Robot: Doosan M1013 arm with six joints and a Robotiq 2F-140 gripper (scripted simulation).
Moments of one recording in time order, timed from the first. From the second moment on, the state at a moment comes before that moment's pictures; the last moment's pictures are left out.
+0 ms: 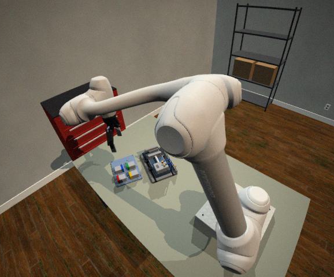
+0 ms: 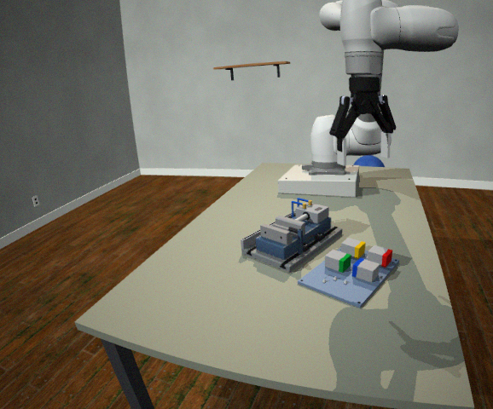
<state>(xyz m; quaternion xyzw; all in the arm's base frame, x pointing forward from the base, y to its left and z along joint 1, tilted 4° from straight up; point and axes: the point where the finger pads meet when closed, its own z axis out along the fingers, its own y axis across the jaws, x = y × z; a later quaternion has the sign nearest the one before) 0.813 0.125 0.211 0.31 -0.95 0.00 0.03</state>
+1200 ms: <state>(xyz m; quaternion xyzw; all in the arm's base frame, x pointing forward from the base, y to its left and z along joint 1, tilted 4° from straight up) 0.813 0.125 0.211 0.08 -1.00 0.01 0.03</state>
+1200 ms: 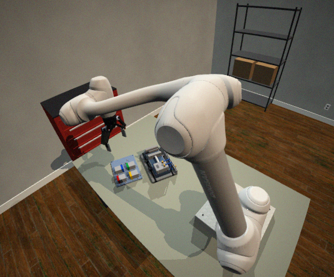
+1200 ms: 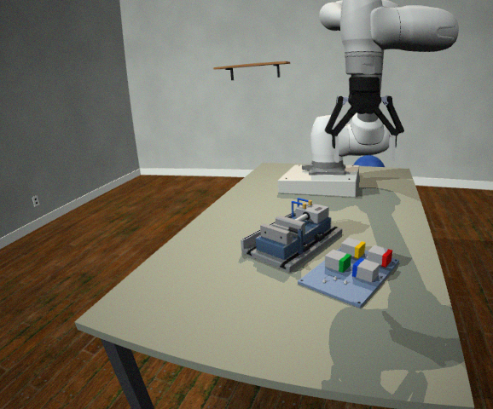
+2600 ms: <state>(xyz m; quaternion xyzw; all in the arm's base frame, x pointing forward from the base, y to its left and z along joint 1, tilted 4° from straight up) 0.813 0.125 0.211 -0.19 -0.98 0.02 0.03</state>
